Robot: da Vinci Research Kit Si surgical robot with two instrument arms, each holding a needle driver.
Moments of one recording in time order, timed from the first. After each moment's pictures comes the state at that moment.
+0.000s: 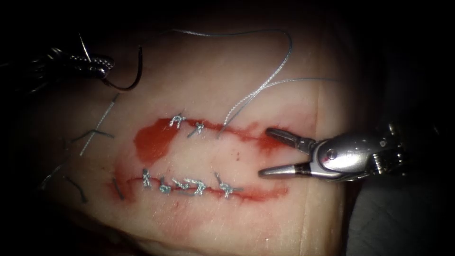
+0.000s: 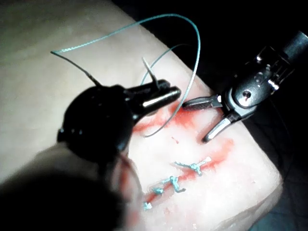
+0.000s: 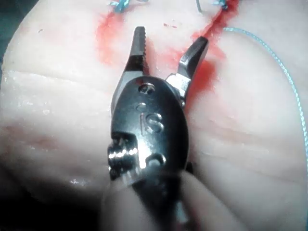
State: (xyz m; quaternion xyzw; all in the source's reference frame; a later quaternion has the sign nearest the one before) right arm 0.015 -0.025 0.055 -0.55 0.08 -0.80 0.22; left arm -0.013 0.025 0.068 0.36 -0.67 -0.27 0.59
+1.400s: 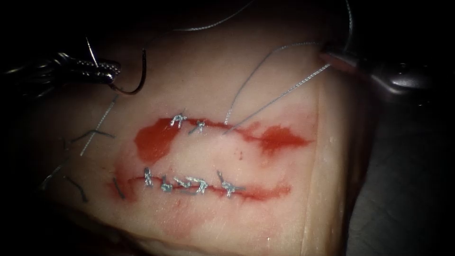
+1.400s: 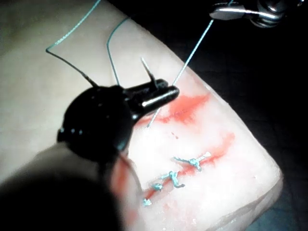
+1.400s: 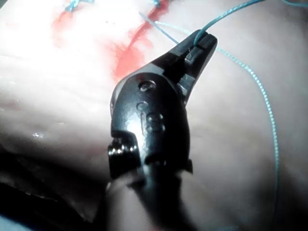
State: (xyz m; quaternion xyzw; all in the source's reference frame) right arm 0.005 -0.013 0.044 -0.59 -0.10 -0.74 0.31; left arm -0.014 0.024 0.068 0.36 -0.66 -0.27 0.60
